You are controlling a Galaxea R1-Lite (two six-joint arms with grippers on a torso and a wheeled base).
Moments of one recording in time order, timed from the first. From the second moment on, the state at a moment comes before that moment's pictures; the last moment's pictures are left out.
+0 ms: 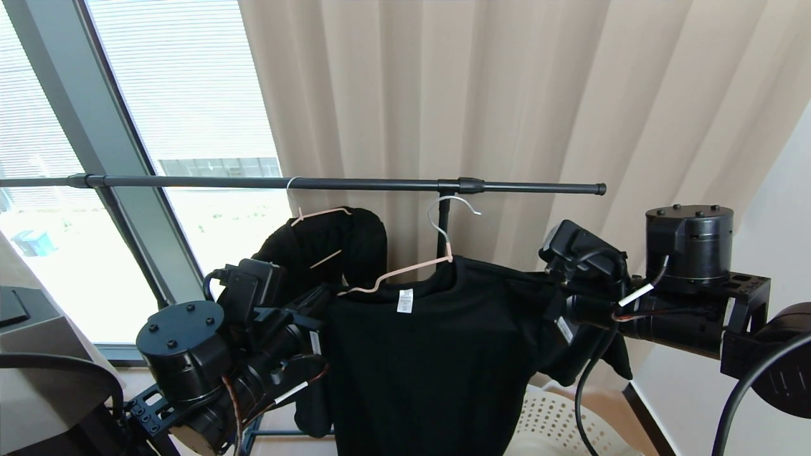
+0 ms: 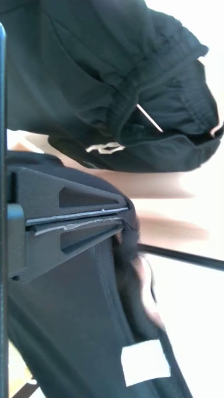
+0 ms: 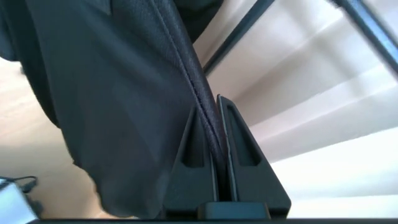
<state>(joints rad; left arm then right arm) -0.55 1.93 -0.30 -1.57 0.19 0.00 0.44 1.71 -0.73 -0.58 0.20 -0.49</state>
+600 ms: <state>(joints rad) -0.51 1.88 -0.33 -1.56 0.15 0.00 0.44 1.69 -0.69 -0.57 0.34 -0.48</state>
